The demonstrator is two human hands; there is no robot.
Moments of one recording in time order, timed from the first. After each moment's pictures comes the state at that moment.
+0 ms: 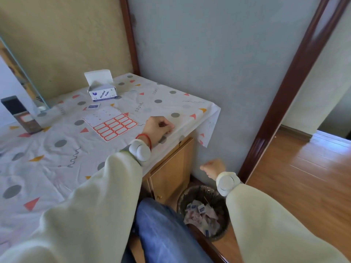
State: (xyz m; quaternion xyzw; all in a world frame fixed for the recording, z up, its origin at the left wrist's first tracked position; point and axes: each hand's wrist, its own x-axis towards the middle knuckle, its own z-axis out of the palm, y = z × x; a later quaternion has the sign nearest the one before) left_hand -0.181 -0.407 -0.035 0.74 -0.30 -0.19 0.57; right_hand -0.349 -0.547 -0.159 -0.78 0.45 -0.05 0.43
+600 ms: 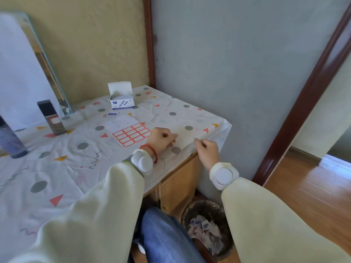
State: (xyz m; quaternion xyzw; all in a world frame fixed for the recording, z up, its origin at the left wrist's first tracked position) left_hand -0.176 -0.369 -0.019 0.77 -0.35 -0.11 0.52; right_hand -0.294 -0.505 -0.064 -0.76 0.28 -0.31 0.49
